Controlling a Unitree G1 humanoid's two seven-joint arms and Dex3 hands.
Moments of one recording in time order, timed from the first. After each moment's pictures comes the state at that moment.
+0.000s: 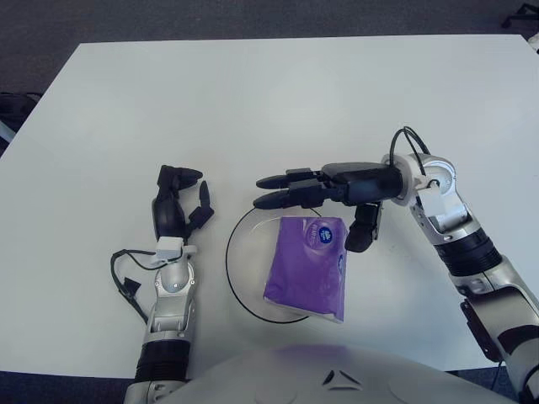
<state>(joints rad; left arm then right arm) 0.16 -0.01 0.08 0.06 0.13 -0.22 0.29 -0.47 -0.46 0.32 -0.05 0.30 -0.58 1.11</state>
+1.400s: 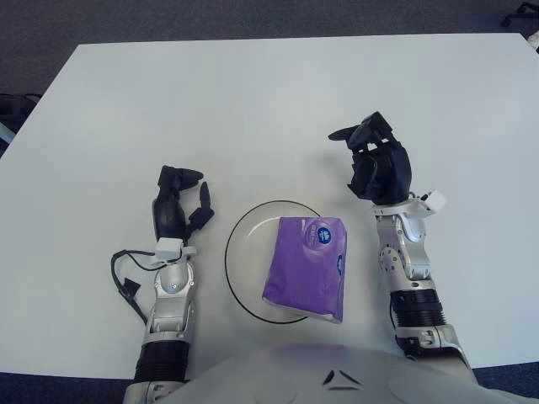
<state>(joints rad) 0.16 0.00 0.07 0.07 0.11 -0.29 0.27 -0.12 0.04 0.00 0.02 0.37 -0.40 0.31</state>
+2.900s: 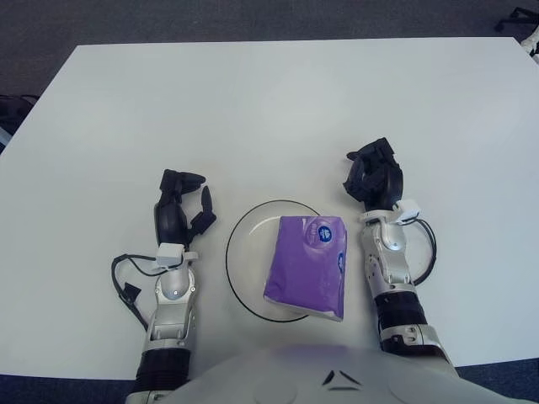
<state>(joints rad) 0.21 -0.01 0.05 0.03 0.11 -0.29 0.26 -0.15 0.12 -0.05 0.30 0.13 -0.40 -0.08</state>
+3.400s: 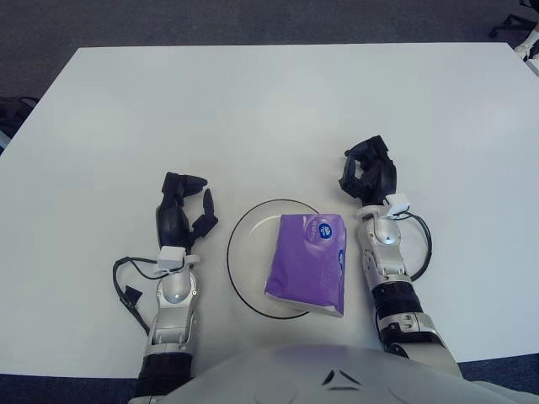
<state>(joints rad) 0.23 -0.03 0.05 0.01 0.11 -0.29 0.26 -0.21 0.11 -0.06 0.41 0.03 -0.46 -0.12</state>
